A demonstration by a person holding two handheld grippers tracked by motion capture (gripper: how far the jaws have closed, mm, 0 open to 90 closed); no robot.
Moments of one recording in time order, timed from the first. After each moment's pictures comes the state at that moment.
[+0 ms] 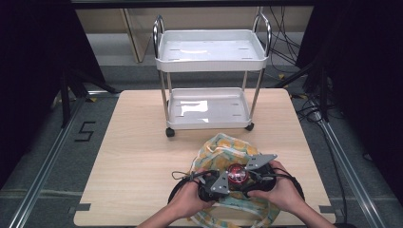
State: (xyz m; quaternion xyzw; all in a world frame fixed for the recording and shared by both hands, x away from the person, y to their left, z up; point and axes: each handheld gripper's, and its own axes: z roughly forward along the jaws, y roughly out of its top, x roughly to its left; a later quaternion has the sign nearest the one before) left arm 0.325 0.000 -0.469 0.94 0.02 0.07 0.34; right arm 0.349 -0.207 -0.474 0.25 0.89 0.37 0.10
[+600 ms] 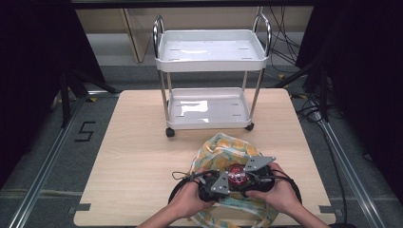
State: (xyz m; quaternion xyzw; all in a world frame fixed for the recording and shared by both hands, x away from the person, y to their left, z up) left arm 0.325 -0.001 -0.470 0.94 0.02 0.06 0.34; right arm 0.348 -0.206 -0.481 0.25 0.89 0.37 0.11
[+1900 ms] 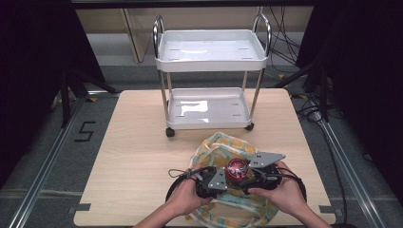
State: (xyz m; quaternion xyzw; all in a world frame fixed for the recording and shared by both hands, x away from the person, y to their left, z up) left arm 0.331 0.007 -0.461 0.94 0.03 0.09 0.34; right arm 0.341 -0.208 -0.449 0.24 0.86 0.43 0.12
